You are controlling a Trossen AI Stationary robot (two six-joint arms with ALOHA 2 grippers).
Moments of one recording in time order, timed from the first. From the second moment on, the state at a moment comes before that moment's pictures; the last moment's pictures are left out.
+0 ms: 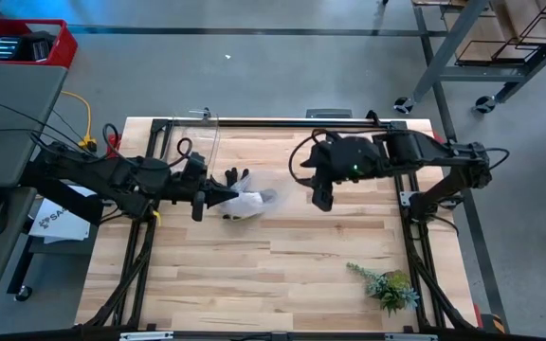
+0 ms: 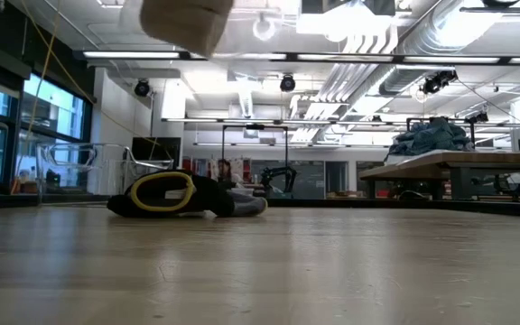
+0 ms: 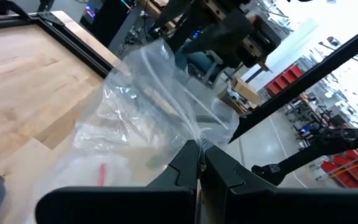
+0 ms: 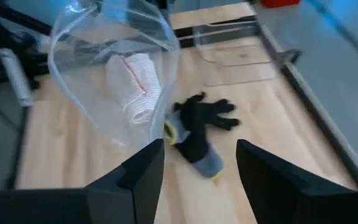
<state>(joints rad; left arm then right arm) -0.28 1.00 1.05 -0.24 -0.29 -0.78 0.13 1.53 1.84 -1.00 0.25 0.23</state>
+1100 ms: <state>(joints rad) -0.27 1.00 1.05 -0.27 -0.27 -0.81 0.07 1.51 1.84 -0.99 0.08 0.15</state>
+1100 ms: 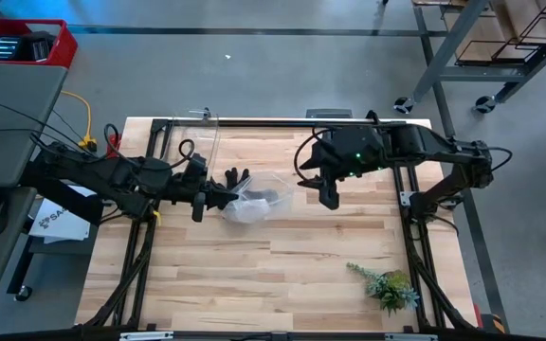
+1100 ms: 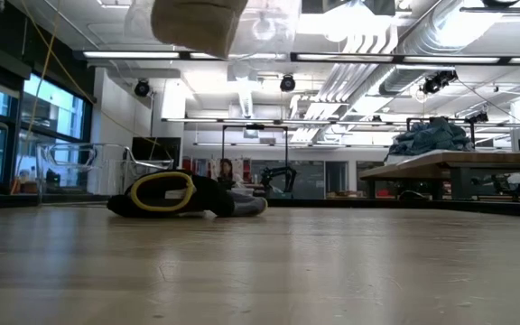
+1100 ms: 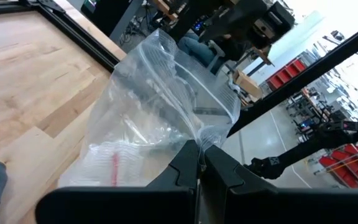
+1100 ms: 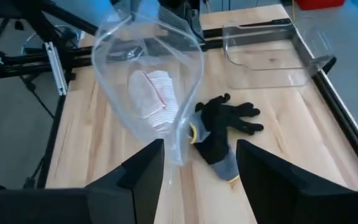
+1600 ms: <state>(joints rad) -0.27 1.00 1.05 -0.26 -0.27 -0.81 0.06 1.58 1.84 -1.00 -0.03 0.13</state>
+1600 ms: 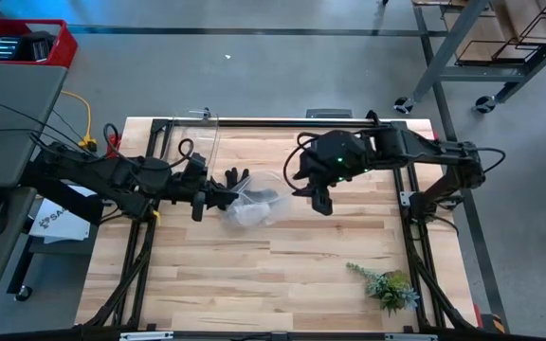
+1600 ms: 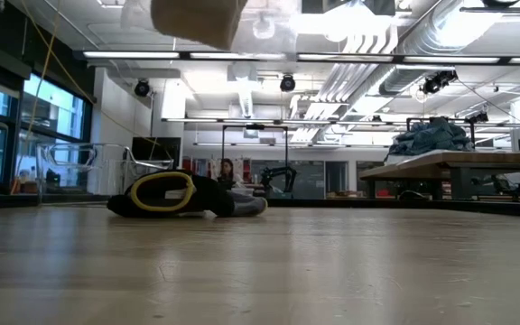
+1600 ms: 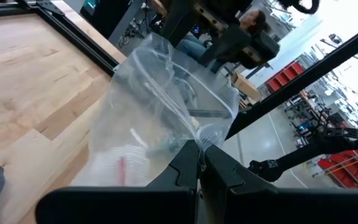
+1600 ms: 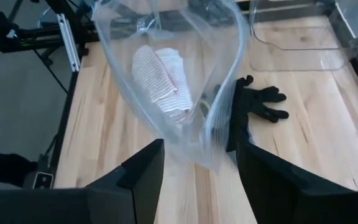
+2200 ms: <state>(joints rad) -0.26 1.00 1.05 -0.28 -0.27 -0.82 0.07 1.60 1.84 -0.99 -0.04 0.10</state>
